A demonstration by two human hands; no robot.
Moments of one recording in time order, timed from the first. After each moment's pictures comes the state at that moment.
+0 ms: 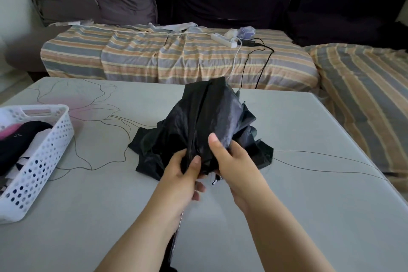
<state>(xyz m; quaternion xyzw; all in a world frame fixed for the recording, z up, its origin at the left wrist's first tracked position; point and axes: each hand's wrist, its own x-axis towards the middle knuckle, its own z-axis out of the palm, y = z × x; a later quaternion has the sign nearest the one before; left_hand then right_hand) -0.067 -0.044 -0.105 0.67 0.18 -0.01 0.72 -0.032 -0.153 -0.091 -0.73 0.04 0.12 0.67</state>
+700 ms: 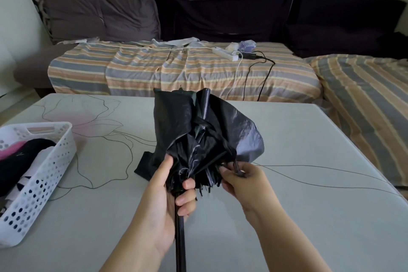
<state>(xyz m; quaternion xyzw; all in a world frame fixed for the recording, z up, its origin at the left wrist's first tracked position) -0.067 -0.023 -0.082 0.38 0.20 -0.07 0.90 -0.012 -0.162 -0.110 -0.67 0.12 0.10 0.73</state>
